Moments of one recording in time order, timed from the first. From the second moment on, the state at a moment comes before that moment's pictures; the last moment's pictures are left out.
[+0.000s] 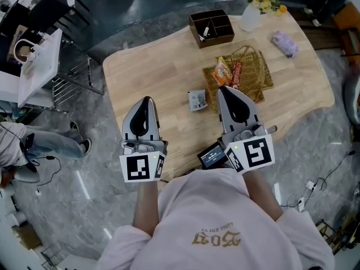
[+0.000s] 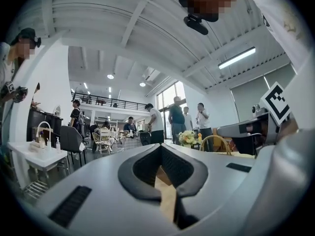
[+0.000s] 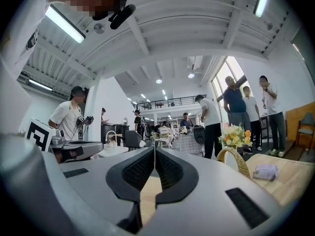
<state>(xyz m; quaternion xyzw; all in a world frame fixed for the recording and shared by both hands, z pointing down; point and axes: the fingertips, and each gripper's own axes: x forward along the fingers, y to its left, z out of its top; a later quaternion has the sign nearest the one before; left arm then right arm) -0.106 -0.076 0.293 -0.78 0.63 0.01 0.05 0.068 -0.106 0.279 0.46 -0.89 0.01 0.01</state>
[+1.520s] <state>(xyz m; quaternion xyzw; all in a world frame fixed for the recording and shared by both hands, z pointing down) -0.061 -0.109 0.449 -0.80 0.59 -0.08 -0.08 0.053 -0.120 0.481 0.38 -0.89 0.06 0.24</state>
